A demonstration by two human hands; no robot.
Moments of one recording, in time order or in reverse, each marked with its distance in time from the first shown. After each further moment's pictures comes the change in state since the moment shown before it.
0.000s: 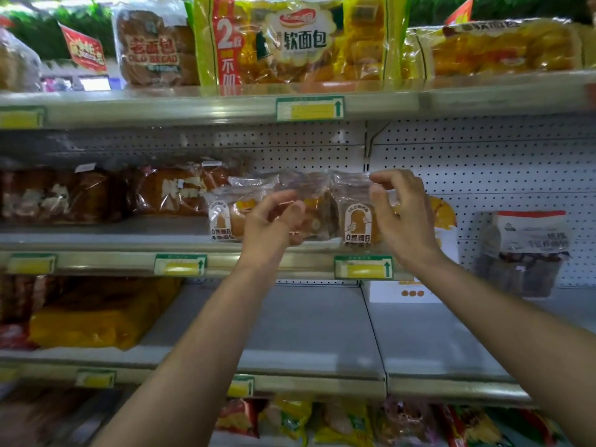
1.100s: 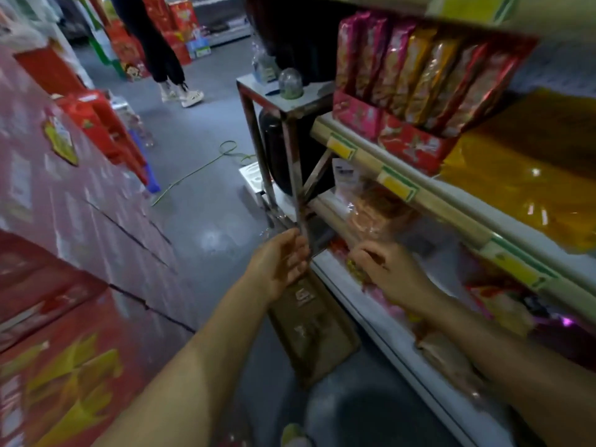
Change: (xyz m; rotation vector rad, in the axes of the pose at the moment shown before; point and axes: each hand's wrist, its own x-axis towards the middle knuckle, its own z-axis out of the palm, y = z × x) left_hand -0.179 -0.126 -0.678 -0.341 1.038 -0.732; right_hand -0.362 -0.360 0.547 0.661 -1.396 0.056
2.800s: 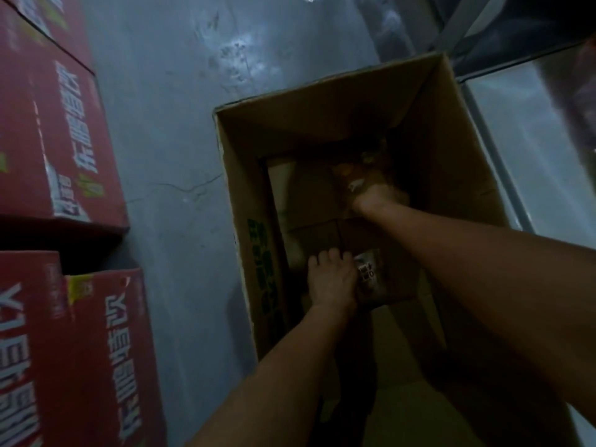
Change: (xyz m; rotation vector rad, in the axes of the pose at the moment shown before) left_hand 0.640 -0.489 -0.246 1.830 -0.010 -0.038; right_hand 0.287 0.591 0.579 -0.441 -0.524 0.605
